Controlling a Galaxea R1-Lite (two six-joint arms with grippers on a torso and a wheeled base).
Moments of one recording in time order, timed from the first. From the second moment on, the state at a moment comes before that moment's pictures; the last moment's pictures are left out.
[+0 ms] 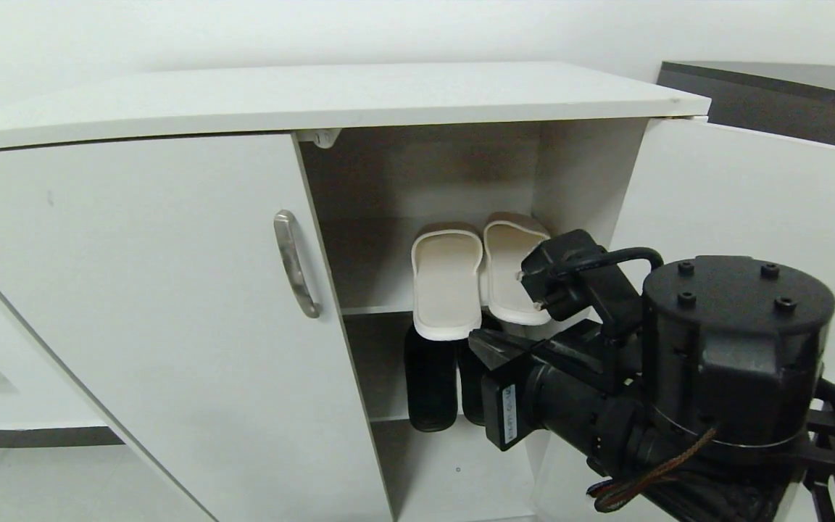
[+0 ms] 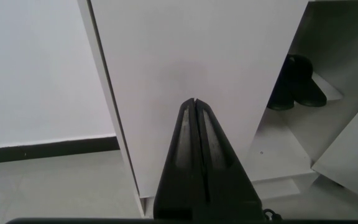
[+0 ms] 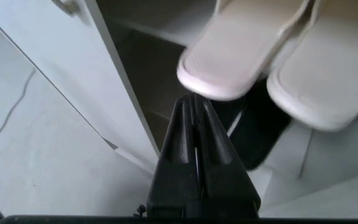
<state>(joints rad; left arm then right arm) 0.00 0.00 0.00 0.00 -0.02 0.00 1.07 1.63 -0.88 -0.58 -0.42 0.12</state>
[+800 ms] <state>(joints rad) 0.00 0.00 0.00 0.00 -0.02 0.00 1.07 1.68 -0.84 -0.66 -0.41 0.10</state>
